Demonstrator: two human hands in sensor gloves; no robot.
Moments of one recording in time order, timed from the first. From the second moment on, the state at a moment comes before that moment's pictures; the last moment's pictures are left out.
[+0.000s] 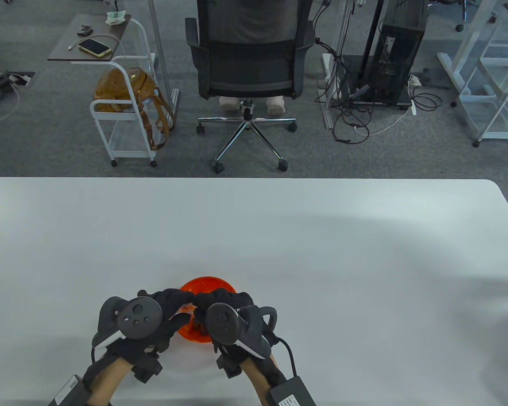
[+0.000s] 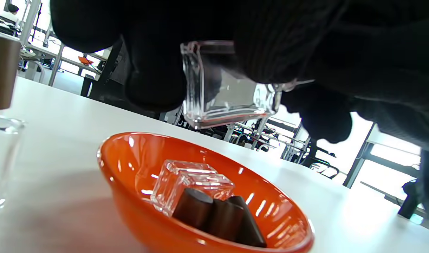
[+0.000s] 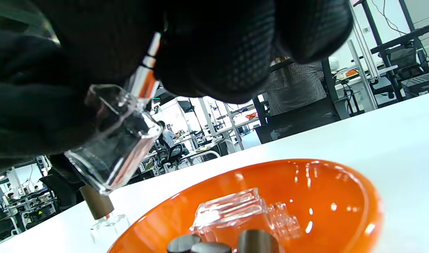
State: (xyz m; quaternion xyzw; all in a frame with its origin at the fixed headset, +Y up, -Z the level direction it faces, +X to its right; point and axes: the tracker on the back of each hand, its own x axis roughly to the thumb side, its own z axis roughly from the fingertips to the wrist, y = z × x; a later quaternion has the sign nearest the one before) left_hand -0.234 -0.693 -0.284 0.02 -0.22 0.19 0.96; right_hand -0.043 -0.687 -0.277 0.17 -0.11 0.96 0.21
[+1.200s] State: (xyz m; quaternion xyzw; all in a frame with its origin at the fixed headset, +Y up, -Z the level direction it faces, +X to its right) left_hand -0.221 -0.677 -0.298 0.02 -0.12 0.10 0.99; right_hand -0.044 -0.715 -0.303 0.13 -0.07 0.99 0.04
